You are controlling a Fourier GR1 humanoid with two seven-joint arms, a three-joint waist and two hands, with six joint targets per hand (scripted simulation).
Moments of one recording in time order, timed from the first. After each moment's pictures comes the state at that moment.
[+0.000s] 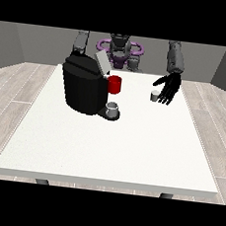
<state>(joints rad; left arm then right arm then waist) -0.43 0.48 0.02 -0.96 -0.50 -0.16 -0.22 -0.23 -0.03 0.03 -1.41 0.15 -0.16 0.00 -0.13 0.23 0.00</state>
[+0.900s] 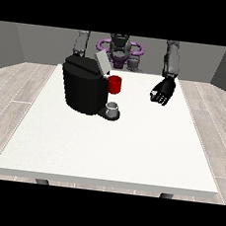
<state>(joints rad) -0.53 0.46 -0.11 -0.77 -0.82 -0.02 -0.25 -0.27 -0.02 0.02 -1.31 0.14 -0.16 -0.04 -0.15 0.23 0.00</state>
